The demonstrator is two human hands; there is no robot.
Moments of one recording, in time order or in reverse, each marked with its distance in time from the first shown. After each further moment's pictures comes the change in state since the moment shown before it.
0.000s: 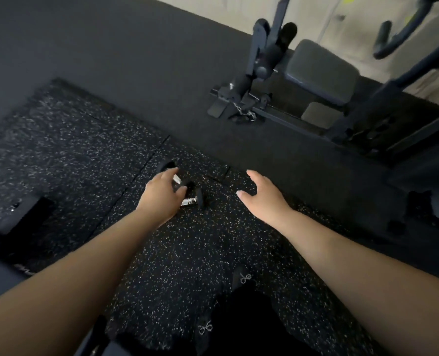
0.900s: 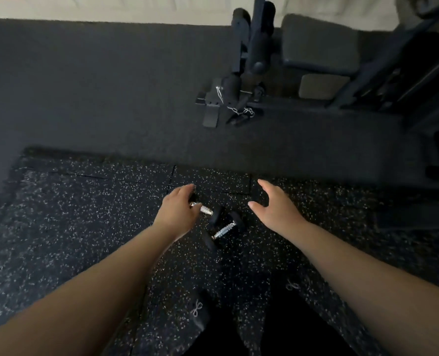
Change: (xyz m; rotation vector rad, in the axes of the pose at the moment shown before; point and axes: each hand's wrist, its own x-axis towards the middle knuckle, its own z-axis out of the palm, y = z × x) left_hand 0.238 -0.096 -0.092 0.237 -0.284 0.296; right_hand 0.158 -0.129 0.097 0.222 0.166 0.243
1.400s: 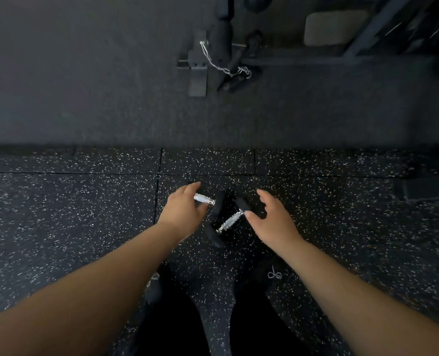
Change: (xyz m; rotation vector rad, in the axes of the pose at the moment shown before) left_hand 0.128 -0.071 0.102 0.057 -0.193 0.047; right_hand 0.093 0.064 0.125 0.245 -0.012 0.234
